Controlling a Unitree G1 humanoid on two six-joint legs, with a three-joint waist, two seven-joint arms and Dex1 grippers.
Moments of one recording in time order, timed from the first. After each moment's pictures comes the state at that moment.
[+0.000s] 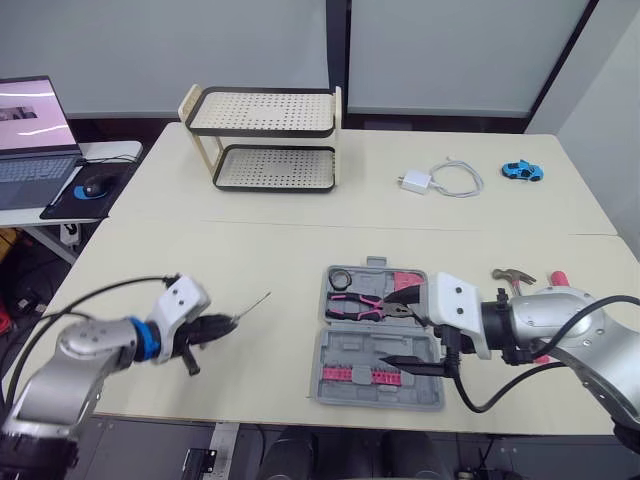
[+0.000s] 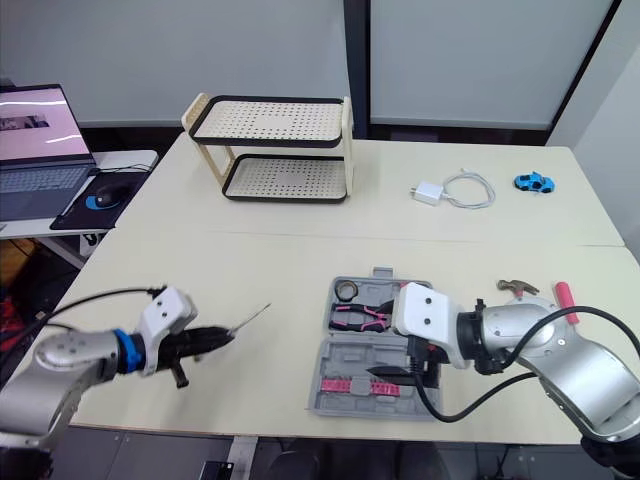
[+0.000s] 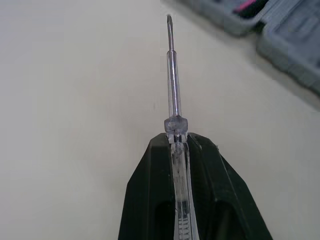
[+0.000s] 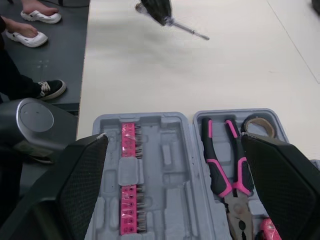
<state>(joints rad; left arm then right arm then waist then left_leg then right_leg) -0.10 0.92 0.07 -0.19 -0.31 0.44 -1.06 -0.26 -0.92 0.14 -0.80 0.50 0.82 0.87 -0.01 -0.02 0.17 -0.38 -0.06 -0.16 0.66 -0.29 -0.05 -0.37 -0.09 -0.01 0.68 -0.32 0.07</state>
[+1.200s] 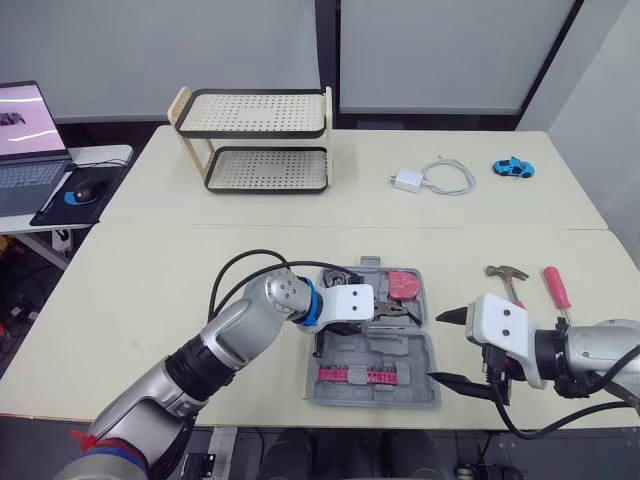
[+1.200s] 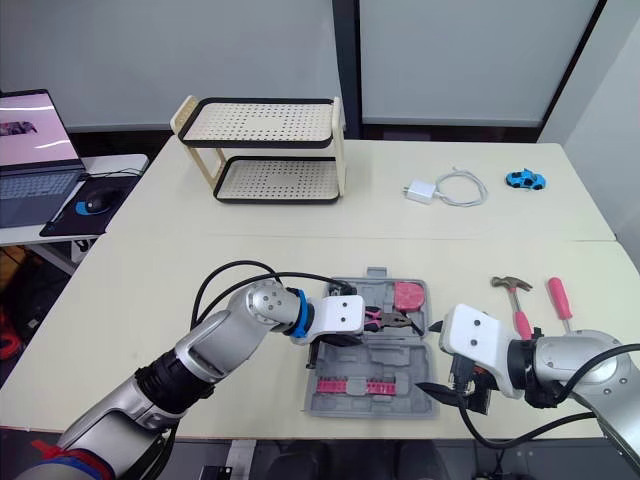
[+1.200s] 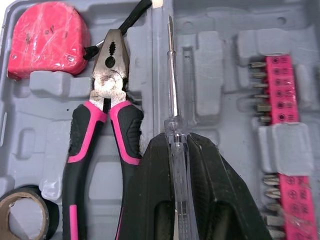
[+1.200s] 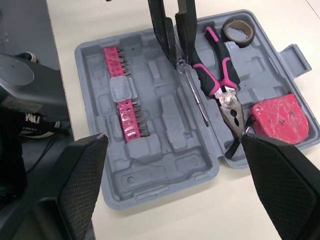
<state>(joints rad) -0.62 0.54 -0.66 -0.16 0.13 0.60 -1.08 0.04 -1.05 -0.08 -0.88 0.51 0.84 0.83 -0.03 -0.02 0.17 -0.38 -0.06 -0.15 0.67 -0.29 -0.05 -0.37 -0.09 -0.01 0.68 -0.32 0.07</state>
